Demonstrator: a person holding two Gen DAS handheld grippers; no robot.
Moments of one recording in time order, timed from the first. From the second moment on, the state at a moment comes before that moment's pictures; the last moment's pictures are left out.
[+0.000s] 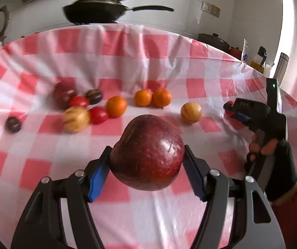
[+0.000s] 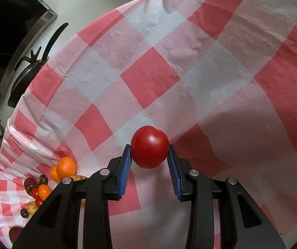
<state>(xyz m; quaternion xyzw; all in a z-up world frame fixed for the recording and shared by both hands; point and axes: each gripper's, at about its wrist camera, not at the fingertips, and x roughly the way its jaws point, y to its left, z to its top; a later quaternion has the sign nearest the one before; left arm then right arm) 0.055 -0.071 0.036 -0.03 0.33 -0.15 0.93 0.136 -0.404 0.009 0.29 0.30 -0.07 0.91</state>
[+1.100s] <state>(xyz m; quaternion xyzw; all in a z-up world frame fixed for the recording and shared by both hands) -0.121 0.081 0.041 -0.09 0.30 -0.02 0.95 -0.089 -0.165 0.032 0.20 0.34 0.20 0.90</state>
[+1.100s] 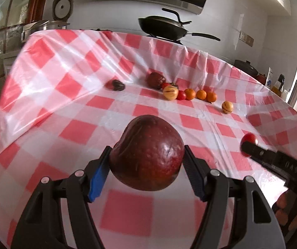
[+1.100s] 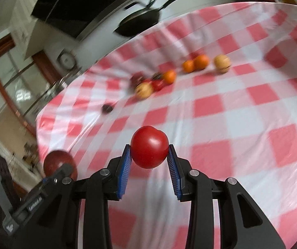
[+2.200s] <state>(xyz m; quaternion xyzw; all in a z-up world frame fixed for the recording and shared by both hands) -0.283 0.227 0.018 -0.10 0.30 0.16 0.94 -0.204 0.050 0.037 -0.04 0.35 0.44 0.82</state>
